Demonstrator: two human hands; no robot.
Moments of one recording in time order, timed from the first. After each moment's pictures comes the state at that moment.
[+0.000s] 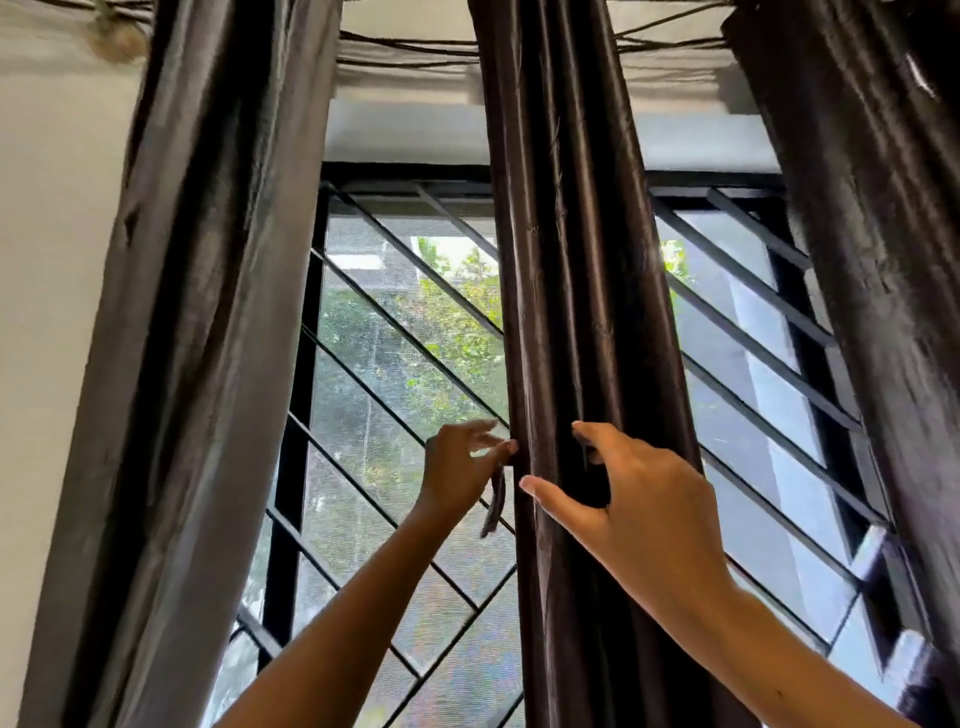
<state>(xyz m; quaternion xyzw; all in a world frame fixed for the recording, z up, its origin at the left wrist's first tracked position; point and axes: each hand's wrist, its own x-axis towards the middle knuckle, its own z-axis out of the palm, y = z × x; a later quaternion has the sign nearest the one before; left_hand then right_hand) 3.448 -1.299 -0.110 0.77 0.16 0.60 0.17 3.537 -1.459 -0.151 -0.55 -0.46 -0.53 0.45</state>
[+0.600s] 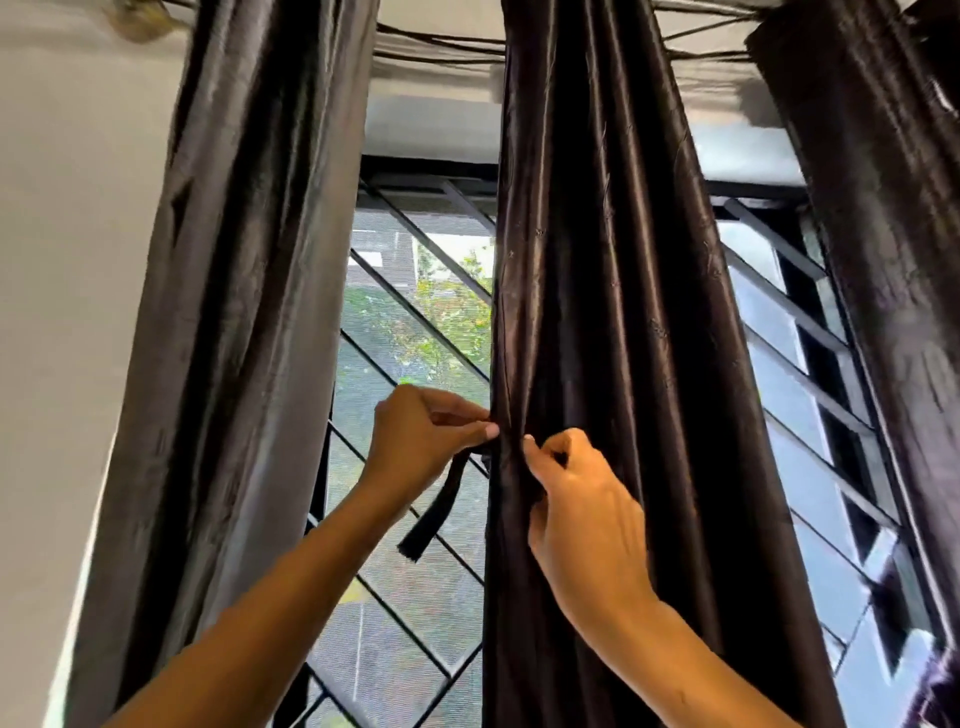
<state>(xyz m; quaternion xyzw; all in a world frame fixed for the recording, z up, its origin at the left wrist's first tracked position) 3.348 -1.322 -0.094 0.75 0.13 0.62 0.21 3.467 -1.403 -0.163 -0.57 -0.48 -0.50 0.45</state>
